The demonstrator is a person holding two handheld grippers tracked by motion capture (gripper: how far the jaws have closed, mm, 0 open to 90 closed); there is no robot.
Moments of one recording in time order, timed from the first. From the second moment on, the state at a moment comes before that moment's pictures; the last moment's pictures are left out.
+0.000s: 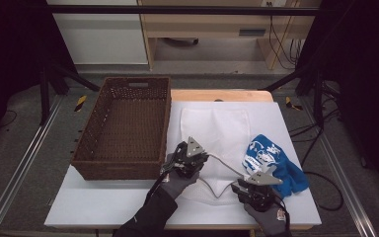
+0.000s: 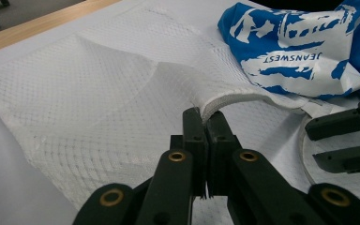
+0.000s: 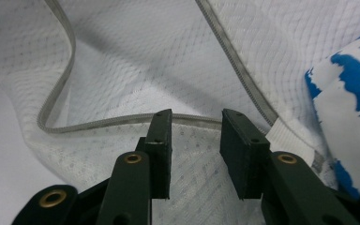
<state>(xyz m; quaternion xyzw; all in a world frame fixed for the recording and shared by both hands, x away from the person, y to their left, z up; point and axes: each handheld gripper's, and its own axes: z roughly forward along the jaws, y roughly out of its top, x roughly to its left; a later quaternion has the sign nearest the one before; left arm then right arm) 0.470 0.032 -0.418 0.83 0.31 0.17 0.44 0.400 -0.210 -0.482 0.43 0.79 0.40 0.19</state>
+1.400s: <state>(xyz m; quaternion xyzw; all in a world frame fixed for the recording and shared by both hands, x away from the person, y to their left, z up) 0.472 0.025 -0.414 0.83 0.33 0.15 0.43 0.422 -0.281 -0.420 0.48 0.71 0.45 0.24</state>
